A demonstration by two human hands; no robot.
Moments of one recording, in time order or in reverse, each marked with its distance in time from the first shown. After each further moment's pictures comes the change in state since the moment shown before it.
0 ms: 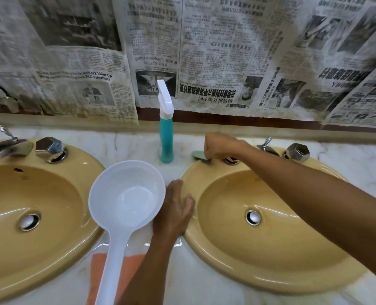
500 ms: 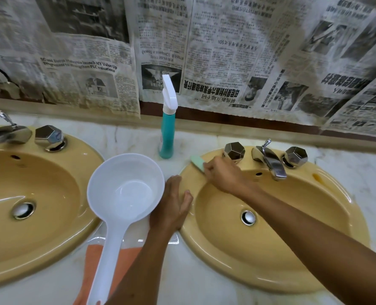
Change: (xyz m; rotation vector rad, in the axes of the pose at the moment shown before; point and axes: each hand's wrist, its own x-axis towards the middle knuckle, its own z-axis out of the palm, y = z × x) left_hand 0.001 -0.001 0.001 -0.008 0.014 0.020; right_hand -0.047 0.011 0.071 0.175 0.233 -0.028
